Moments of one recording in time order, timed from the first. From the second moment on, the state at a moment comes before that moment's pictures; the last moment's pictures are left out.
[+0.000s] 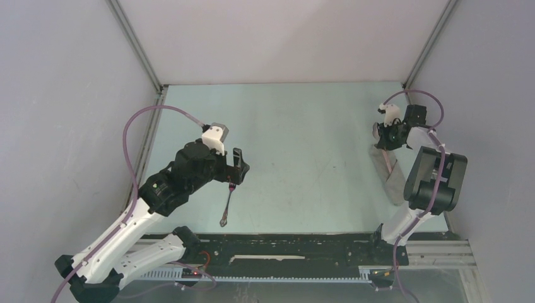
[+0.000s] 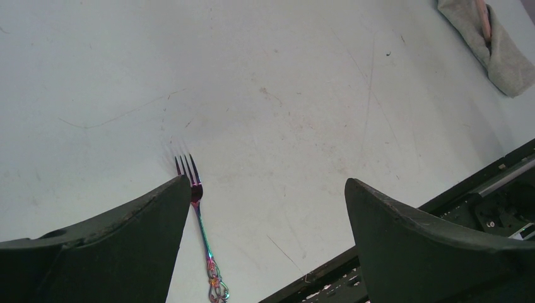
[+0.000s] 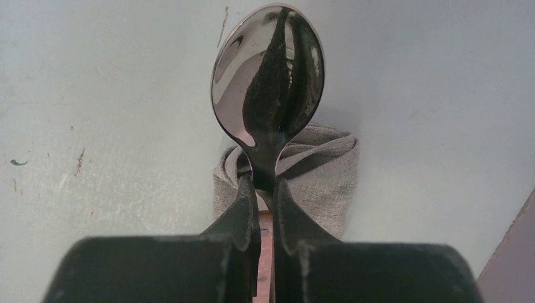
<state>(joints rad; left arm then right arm) -0.73 0.79 0.96 -0.66 -0.16 -0.32 -0.31 1.74 1.15 -0.42 -0.37 -0.54</state>
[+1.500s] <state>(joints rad) -0.74 0.77 0.93 -0.65 -0.16 -0.32 -0.37 1.71 1.06 -0.47 -0.28 -0.61</state>
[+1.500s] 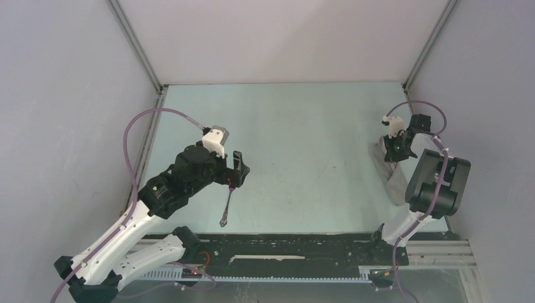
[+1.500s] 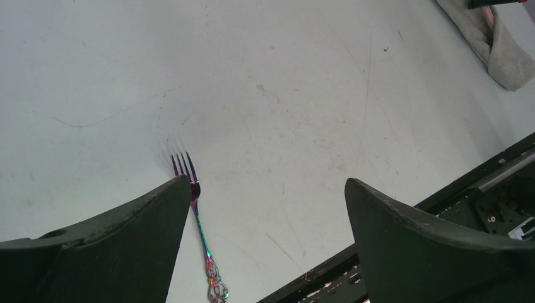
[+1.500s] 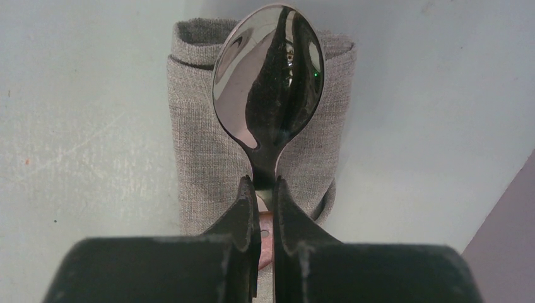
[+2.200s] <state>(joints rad) -0.75 0.77 0.93 -0.64 -0.16 -0.31 -0.37 1.71 1.05 -0.48 -0.21 -0.62</state>
